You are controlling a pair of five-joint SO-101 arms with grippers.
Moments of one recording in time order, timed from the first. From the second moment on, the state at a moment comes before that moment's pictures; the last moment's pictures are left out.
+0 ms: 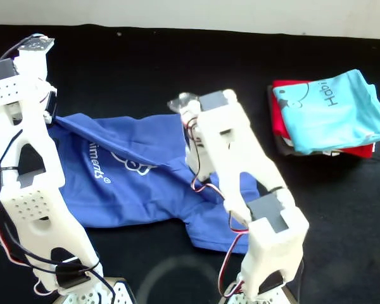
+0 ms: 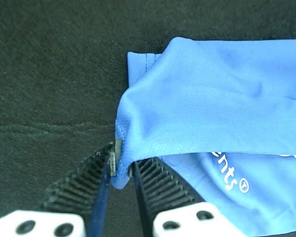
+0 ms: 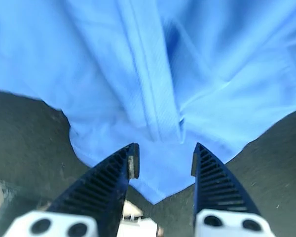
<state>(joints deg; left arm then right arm) -27.4 37.0 -44.6 91.2 -24.7 -28.0 17.5 -5.2 97.3 13.1</state>
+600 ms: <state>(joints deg) -27.4 37.0 -44.6 89.7 -24.7 -28.0 17.4 5.8 84.7 13.1</state>
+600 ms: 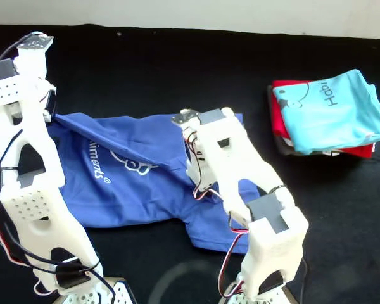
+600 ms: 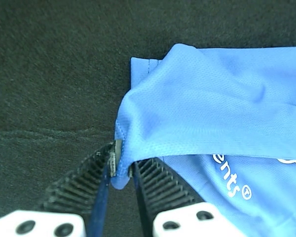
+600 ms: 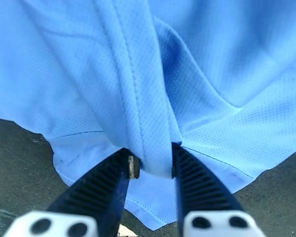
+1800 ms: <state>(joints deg) -19.7 13.8 -35.5 101.3 -29.8 -3.5 11.4 -36.5 91.1 39.1</state>
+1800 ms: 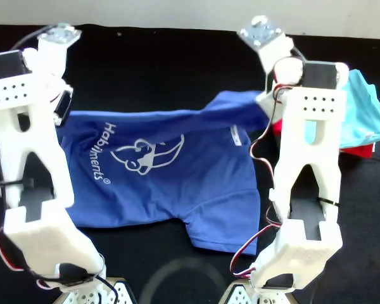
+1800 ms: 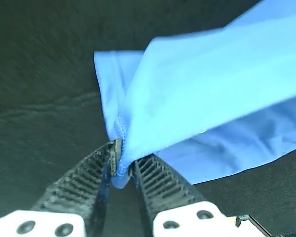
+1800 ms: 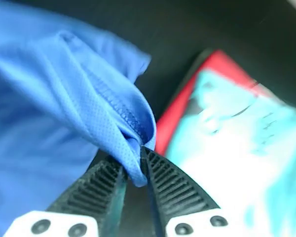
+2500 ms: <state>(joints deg) -18.9 1.5 -11.7 101.2 -34.0 -2.5 5.9 -37.9 100.4 35.8</state>
